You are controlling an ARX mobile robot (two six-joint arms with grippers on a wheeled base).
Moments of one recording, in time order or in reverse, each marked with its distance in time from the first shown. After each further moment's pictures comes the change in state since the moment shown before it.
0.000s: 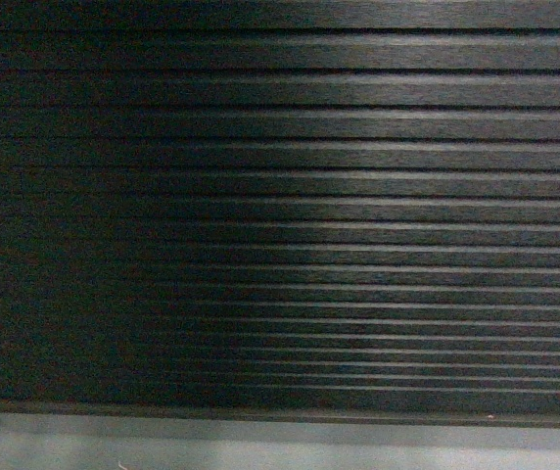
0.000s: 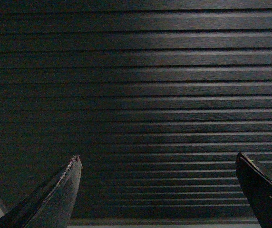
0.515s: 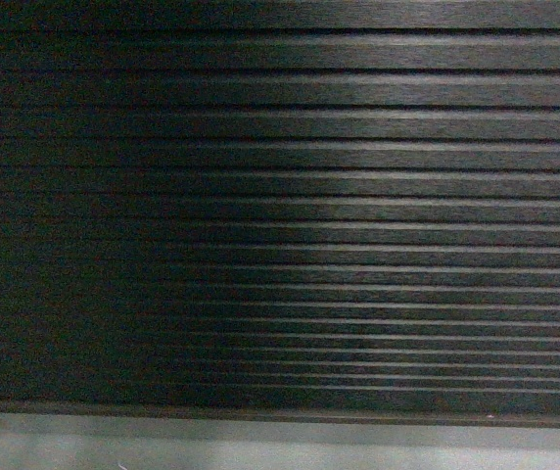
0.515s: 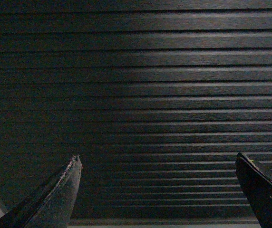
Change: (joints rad) left arm 0.000 0.000 0.000 0.000 0.000 0.000; right arm 0.000 0.000 0.000 0.000 0.000 0.000
